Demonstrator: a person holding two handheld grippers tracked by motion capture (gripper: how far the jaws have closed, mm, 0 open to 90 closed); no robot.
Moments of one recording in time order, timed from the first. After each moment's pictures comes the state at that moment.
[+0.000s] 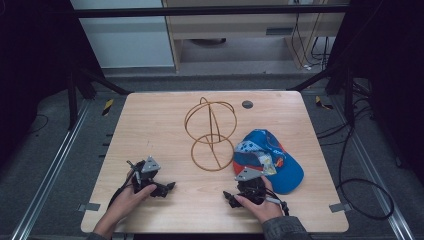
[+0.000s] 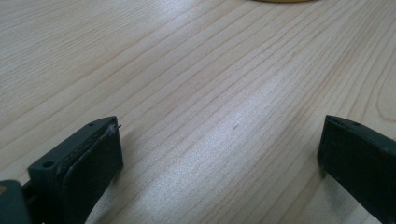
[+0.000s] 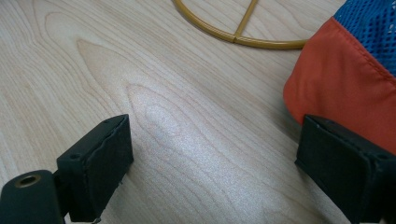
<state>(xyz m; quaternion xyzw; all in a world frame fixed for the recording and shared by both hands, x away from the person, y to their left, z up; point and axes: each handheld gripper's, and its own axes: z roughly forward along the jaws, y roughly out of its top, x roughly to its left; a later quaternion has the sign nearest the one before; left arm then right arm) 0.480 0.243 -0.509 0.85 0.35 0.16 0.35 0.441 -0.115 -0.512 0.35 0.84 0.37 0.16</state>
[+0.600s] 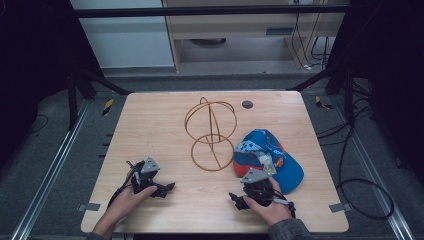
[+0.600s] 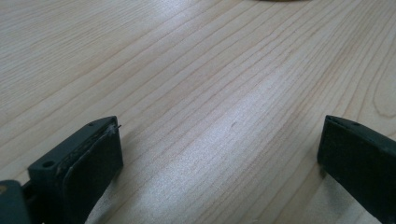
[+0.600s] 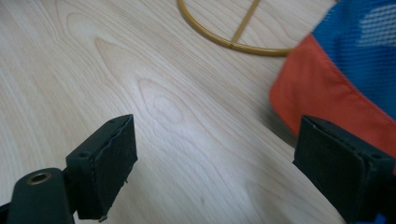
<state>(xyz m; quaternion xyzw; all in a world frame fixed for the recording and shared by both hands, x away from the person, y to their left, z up) 0.478 0.245 -0.509 0.86 0.35 0.15 0.35 0.426 -0.132 -0.489 0.34 0.85 0.36 0.17</state>
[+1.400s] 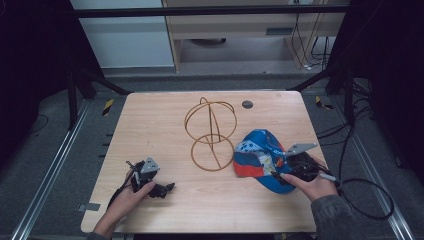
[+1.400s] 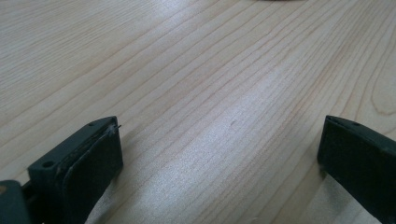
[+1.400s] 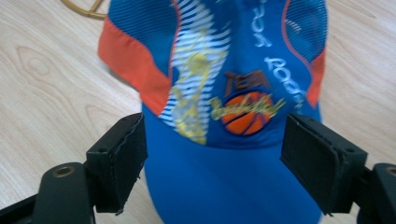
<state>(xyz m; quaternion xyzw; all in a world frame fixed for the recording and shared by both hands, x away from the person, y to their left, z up) 0.478 0.245 -0.509 0.86 0.34 0.15 0.35 0.468 -0.241 -0.426 0.40 0.85 0.28 0.17</state>
